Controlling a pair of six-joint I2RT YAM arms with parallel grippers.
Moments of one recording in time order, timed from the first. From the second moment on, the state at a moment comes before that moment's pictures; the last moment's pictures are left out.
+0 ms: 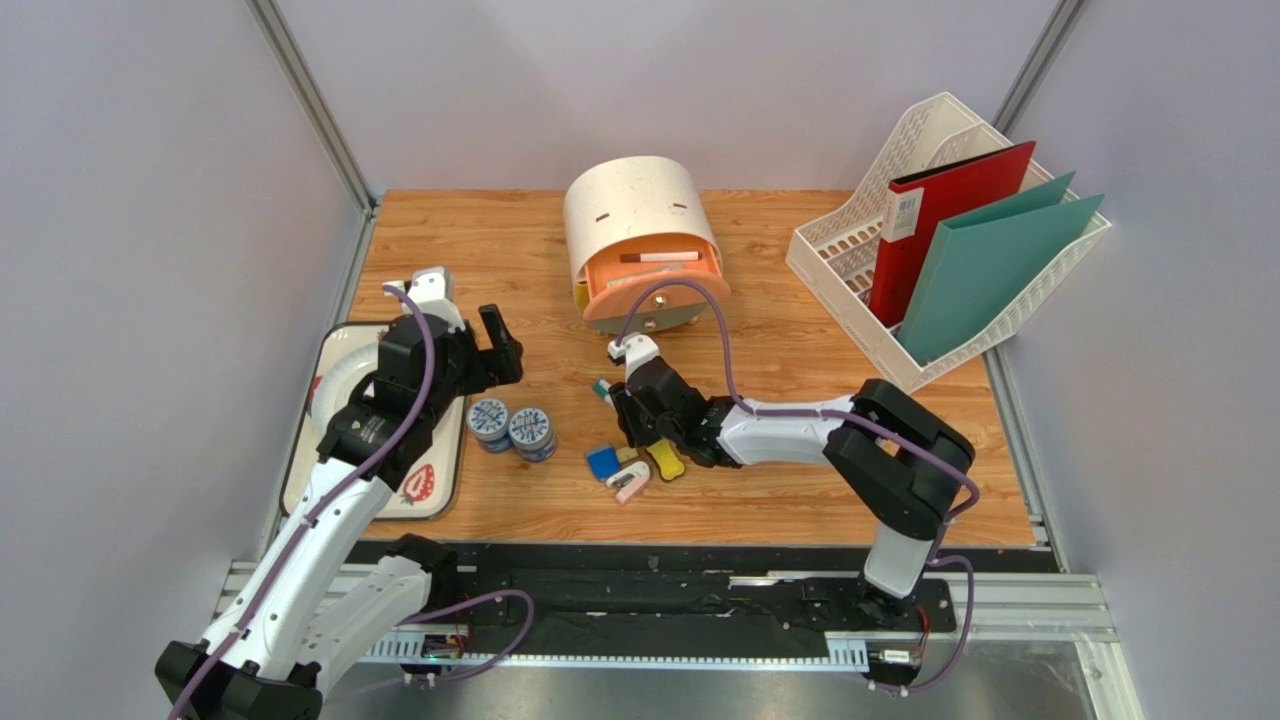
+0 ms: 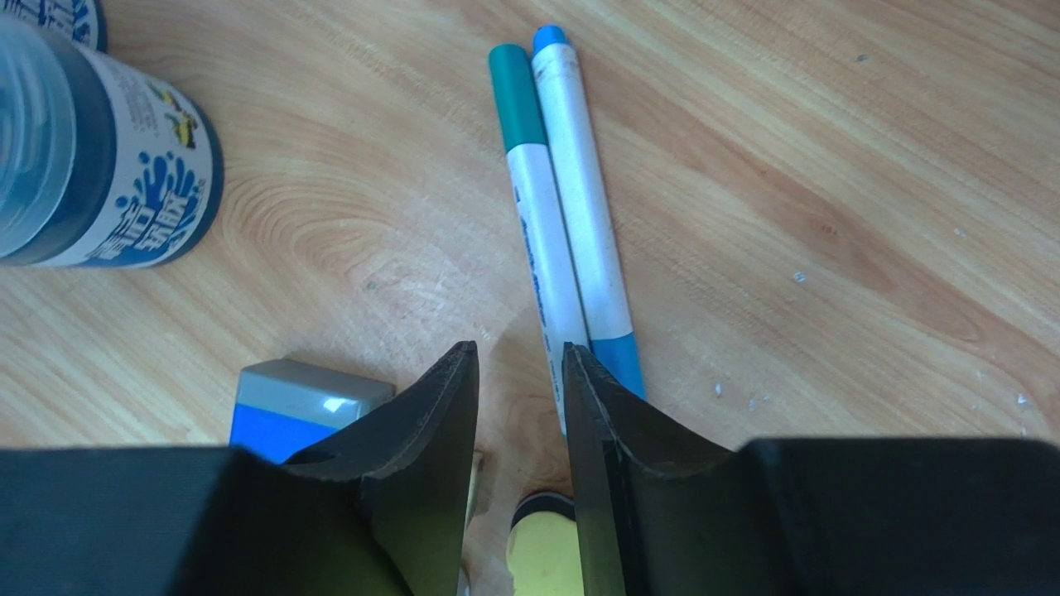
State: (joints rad) left arm -0.35 0.81 0.84 -0.51 -0.19 -0.42; right arm 0.95 1.77 0.92 0.17 0.18 0.32
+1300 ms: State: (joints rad) left arm -0.35 0.81 0.84 -0.51 -0.19 -0.42; right arm 0.99 1.83 0.96 0.10 0.25 0.27
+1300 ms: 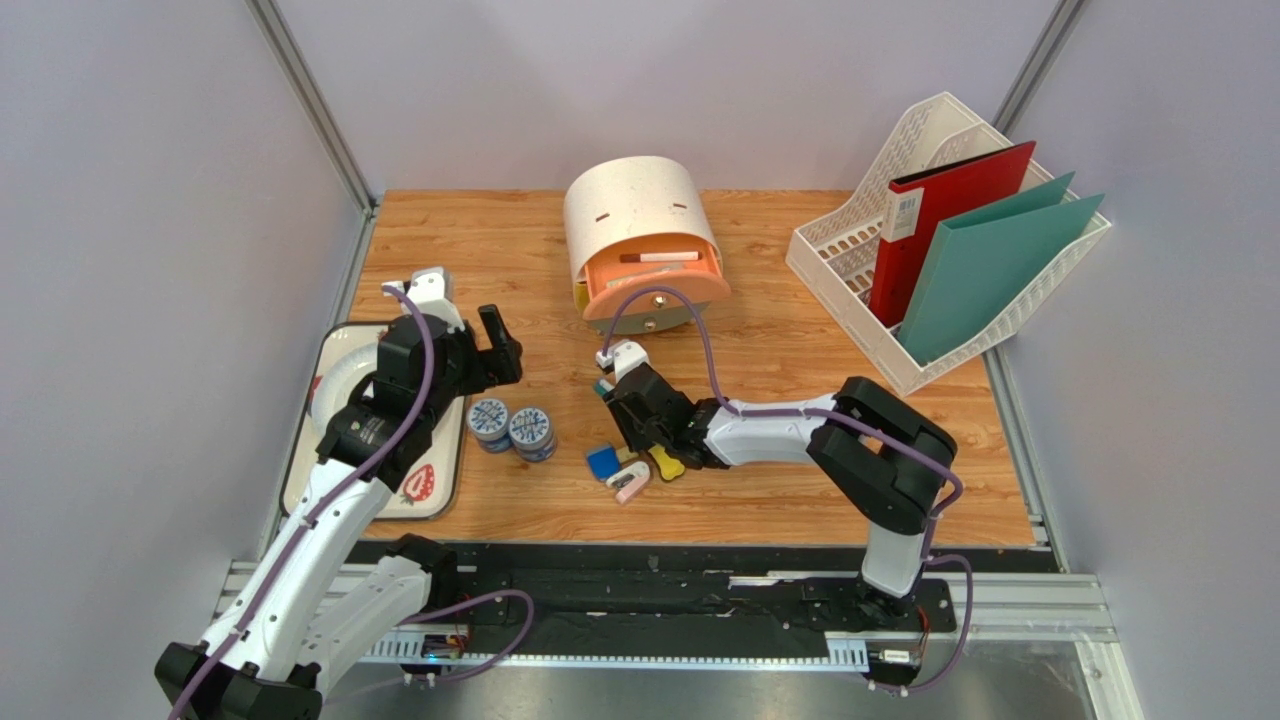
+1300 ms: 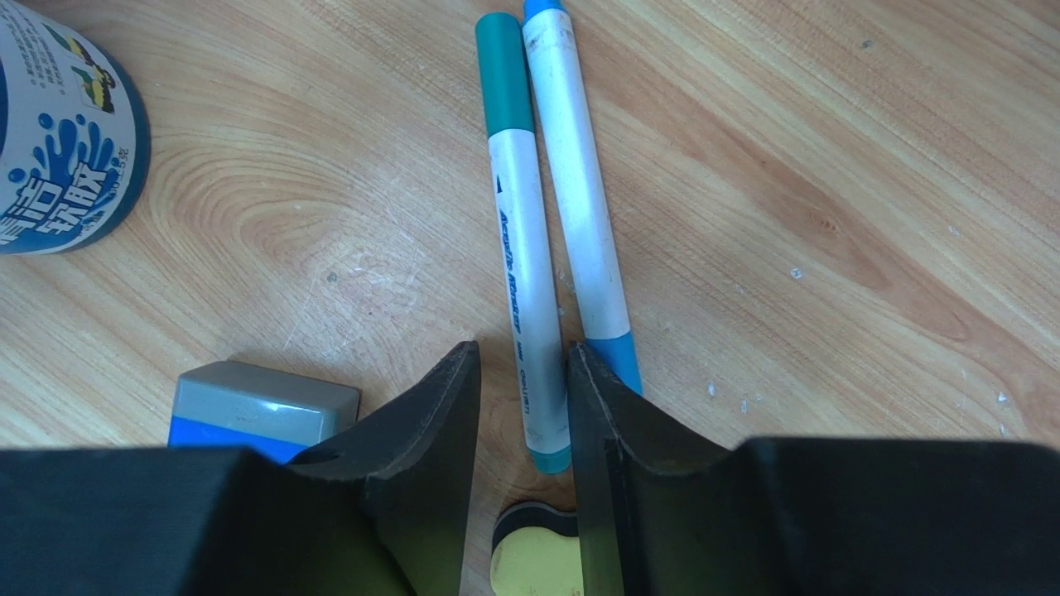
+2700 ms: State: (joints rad) left arm -0.35 0.79 0.84 -0.51 -0.19 -0.42; right arm 1.07 1.80 1.01 -0.04 0.42 0.25
